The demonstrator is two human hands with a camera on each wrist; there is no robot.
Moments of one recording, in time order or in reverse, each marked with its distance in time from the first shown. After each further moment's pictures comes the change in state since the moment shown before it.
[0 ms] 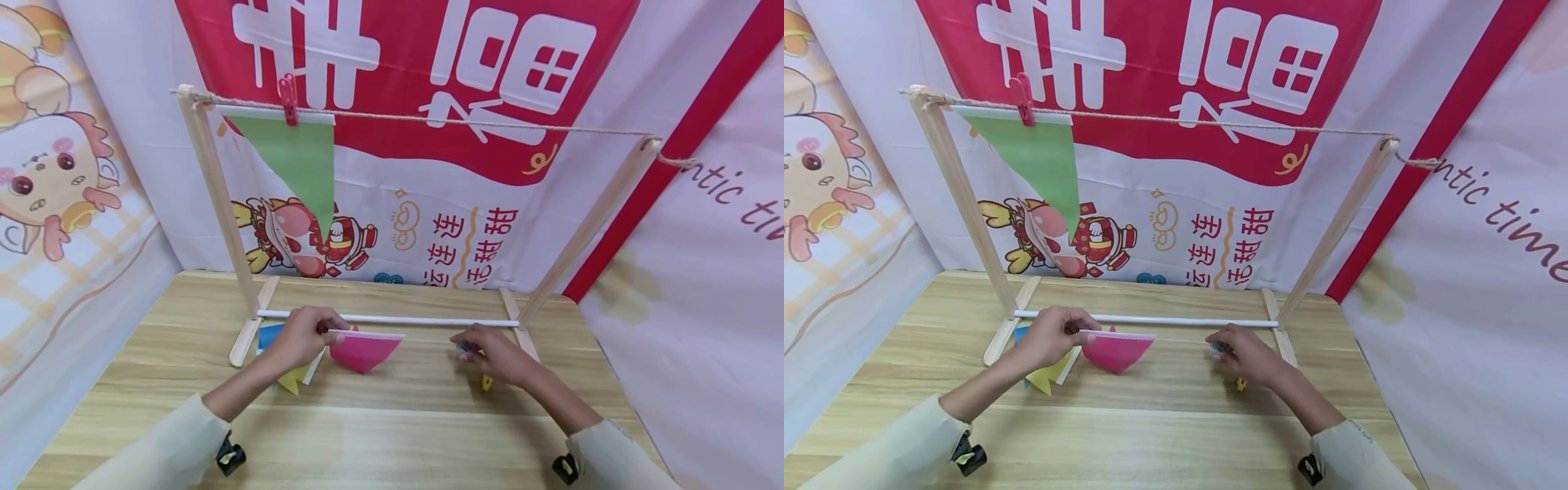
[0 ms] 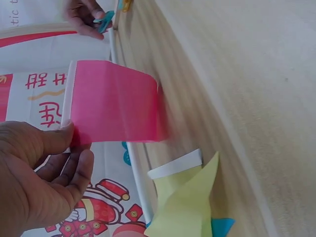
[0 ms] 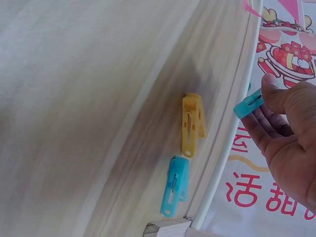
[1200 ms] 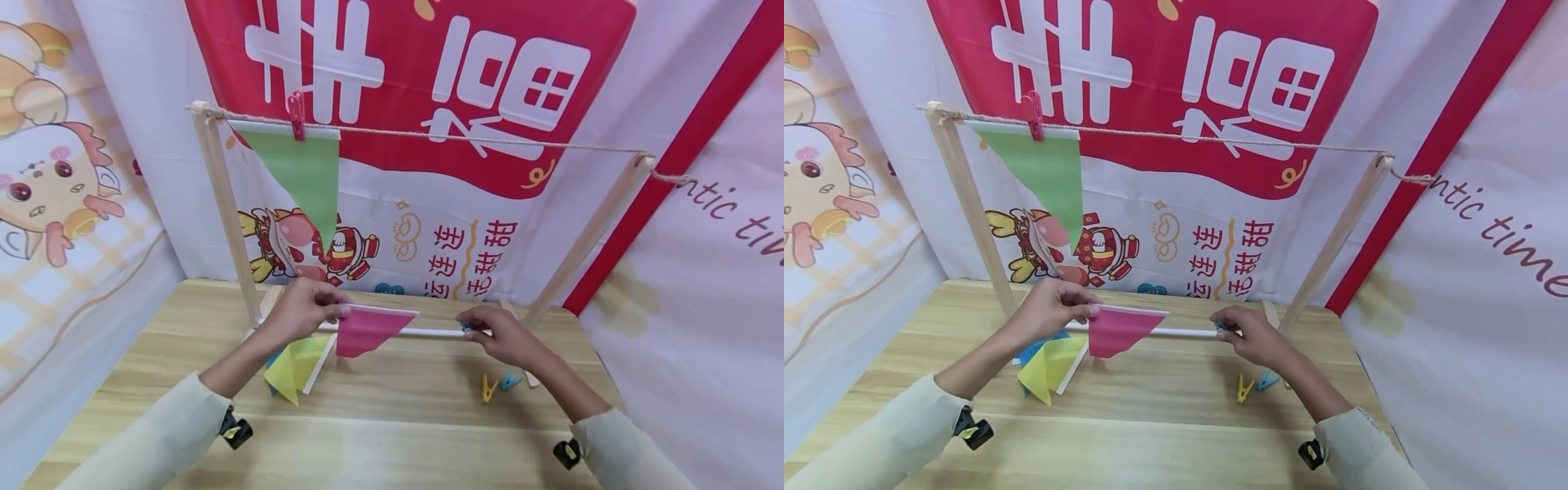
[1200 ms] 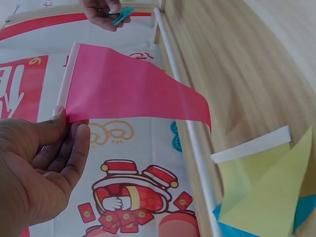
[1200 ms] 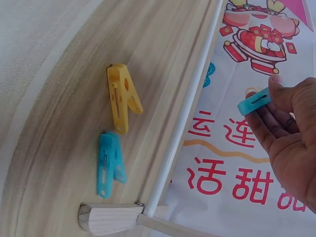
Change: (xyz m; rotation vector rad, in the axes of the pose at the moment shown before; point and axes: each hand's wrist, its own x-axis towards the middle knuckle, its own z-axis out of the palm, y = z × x) left_hand 0.019 0.039 -0.044 -0.077 0.077 0.114; right_hand 0.025 -0.007 -0.047 0.133 0.102 0.058
